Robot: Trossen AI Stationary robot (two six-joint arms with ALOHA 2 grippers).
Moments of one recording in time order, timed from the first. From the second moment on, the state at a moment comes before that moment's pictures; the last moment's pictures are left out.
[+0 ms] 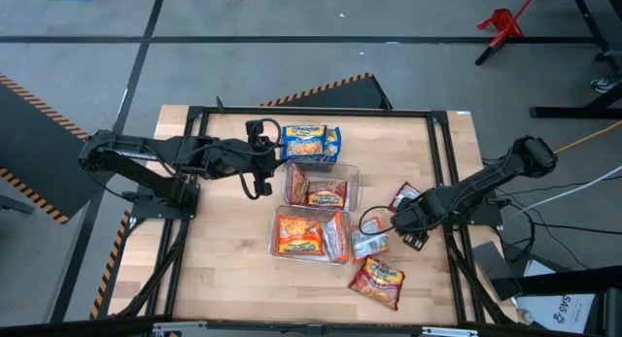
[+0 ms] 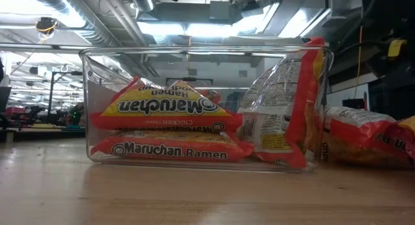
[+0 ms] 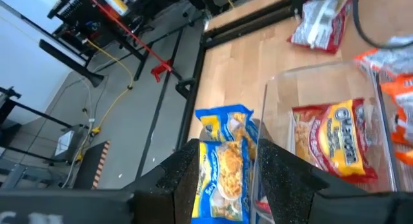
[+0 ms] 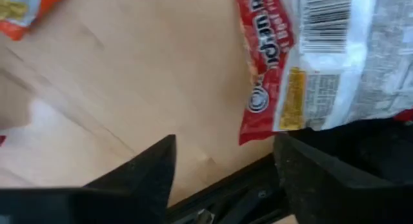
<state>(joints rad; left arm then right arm) -0.10 1.20 1.22 -0.54 -0.56 0.32 0.43 1.30 0.76 -1.17 -0.15 1.03</state>
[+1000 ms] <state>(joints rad) -0.10 1.20 1.16 -0.54 -0.56 0.32 0.35 1.69 0.94 -1.40 0.11 0.93</state>
